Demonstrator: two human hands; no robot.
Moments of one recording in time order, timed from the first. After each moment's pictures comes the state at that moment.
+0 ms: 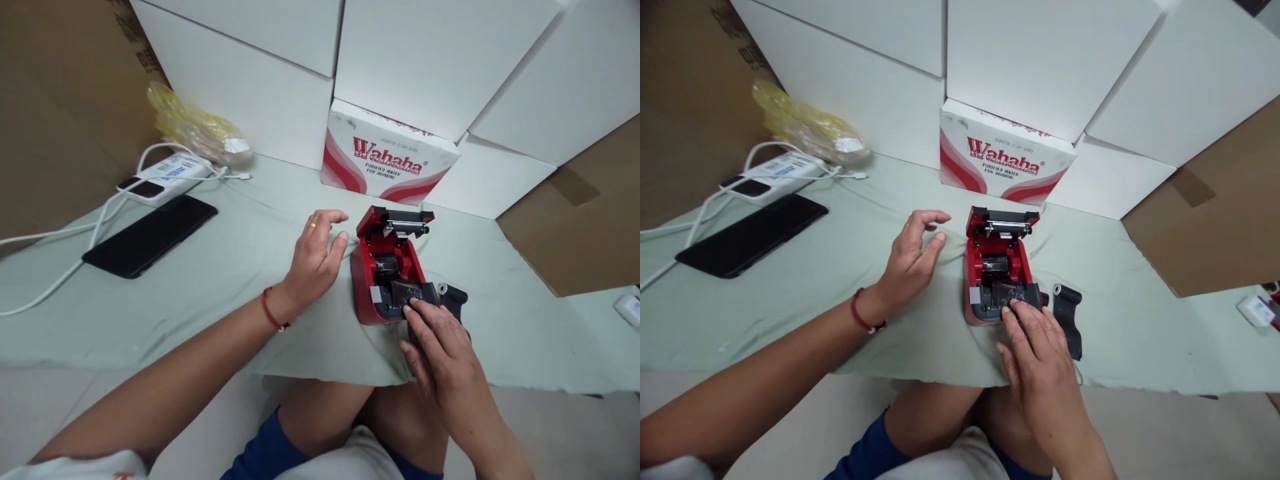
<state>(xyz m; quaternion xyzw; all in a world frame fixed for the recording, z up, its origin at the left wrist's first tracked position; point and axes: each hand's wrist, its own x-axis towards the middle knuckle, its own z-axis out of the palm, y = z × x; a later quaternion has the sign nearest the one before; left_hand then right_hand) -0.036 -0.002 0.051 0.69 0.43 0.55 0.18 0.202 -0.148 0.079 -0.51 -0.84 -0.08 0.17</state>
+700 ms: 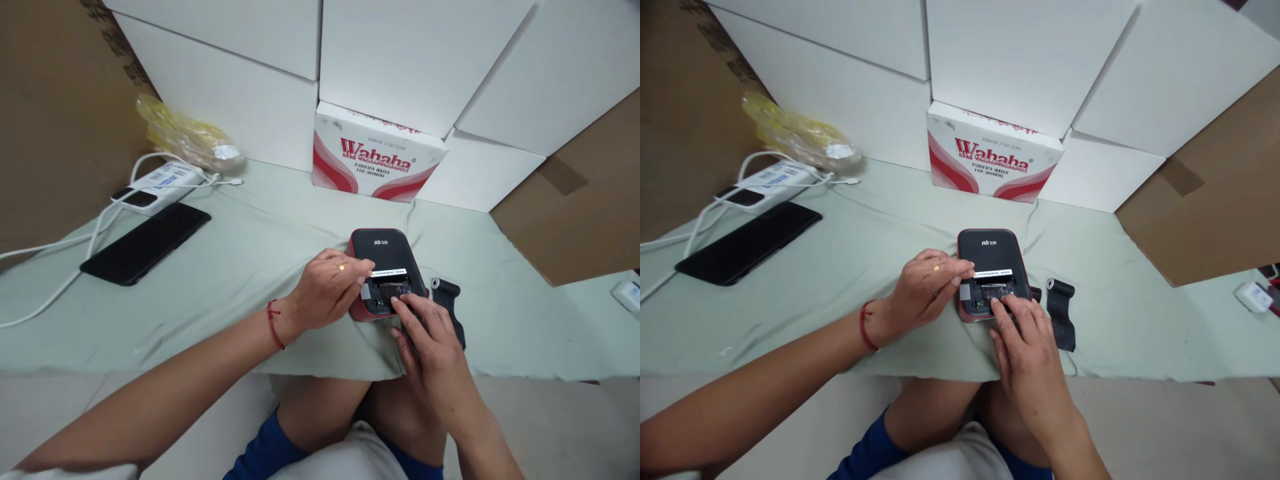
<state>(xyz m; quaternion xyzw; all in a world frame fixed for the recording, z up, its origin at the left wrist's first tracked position) -0.021 -0.030 0.042 0.84 0.25 0.47 0.06 0.199 -0.145 0.075 -0.52 -0.83 -0.05 0.21</state>
